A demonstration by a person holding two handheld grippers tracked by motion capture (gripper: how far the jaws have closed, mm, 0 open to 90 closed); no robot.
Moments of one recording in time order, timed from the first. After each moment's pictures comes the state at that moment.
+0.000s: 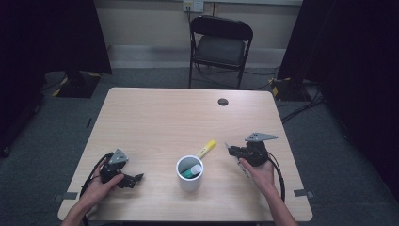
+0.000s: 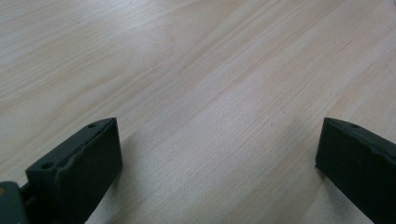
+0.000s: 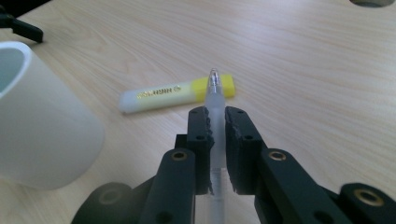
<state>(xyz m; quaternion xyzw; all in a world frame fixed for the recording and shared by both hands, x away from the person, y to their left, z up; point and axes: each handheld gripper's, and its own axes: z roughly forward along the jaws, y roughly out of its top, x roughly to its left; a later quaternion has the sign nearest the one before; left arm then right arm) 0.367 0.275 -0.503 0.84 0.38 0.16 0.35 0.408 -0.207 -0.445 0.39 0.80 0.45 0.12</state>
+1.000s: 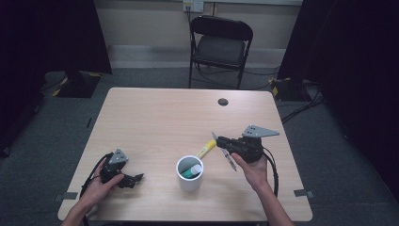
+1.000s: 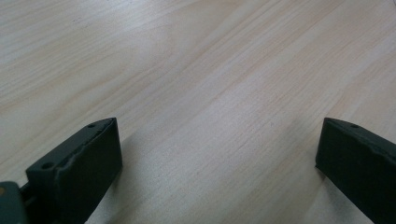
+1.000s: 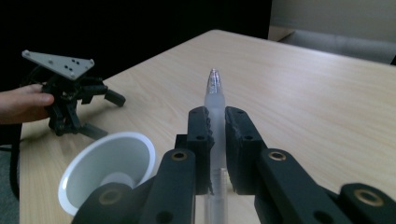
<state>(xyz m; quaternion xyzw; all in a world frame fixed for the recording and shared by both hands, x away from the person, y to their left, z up) 0.367 0.275 -0.503 0.84 0.38 0.16 0.35 0.390 -0.176 -0.391 0.32 0.76 0.56 0.12</state>
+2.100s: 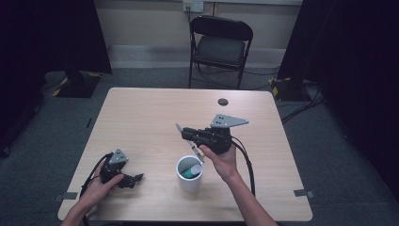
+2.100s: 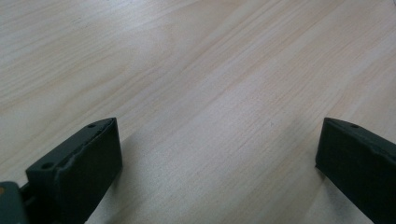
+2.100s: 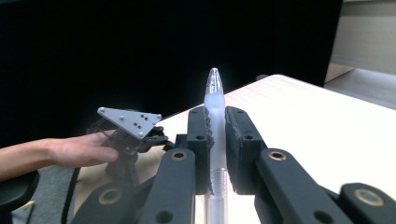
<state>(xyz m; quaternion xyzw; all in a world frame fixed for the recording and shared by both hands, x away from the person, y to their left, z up) 0.367 0.275 -0.503 0.84 0.38 0.16 0.35 0.399 -0.086 -0.360 0.23 0.75 0.62 0.07</state>
